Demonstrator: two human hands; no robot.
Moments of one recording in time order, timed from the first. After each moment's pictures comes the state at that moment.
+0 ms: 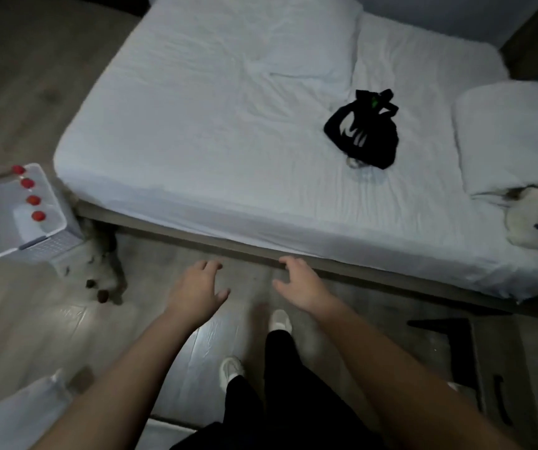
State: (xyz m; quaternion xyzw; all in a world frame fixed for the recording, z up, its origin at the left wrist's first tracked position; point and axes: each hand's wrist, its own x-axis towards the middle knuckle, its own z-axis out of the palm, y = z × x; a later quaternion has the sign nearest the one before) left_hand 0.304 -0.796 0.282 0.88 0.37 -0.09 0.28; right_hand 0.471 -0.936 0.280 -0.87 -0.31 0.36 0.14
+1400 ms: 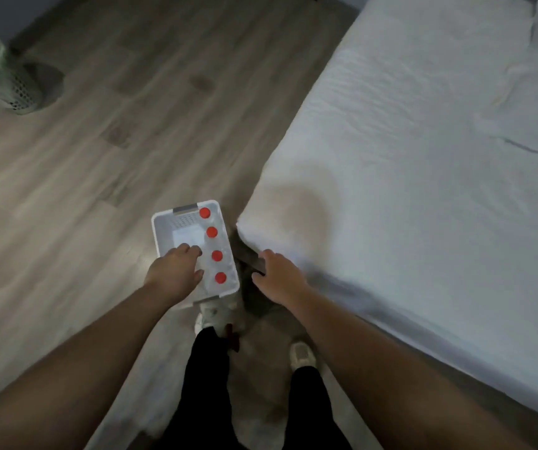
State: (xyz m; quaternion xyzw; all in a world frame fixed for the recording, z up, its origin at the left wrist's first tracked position) left_hand 0.088 -0.187 0.204 0.83 0.48 -0.19 0.21; right_hand 0.273 -0.290 0.217 -0.78 -0.45 0.43 0.03
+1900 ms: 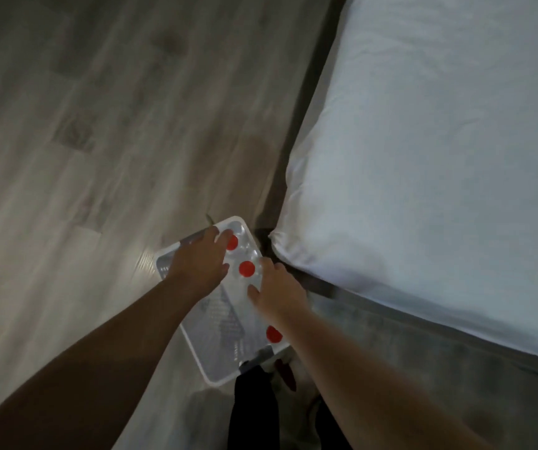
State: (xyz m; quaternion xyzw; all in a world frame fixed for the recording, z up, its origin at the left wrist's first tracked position) left_hand 0.110 -0.015 0.006 0.90 0.35 -0.19 0.19; right_hand 0.206 -0.144 0.023 -0.83 -0.35 0.43 0.04
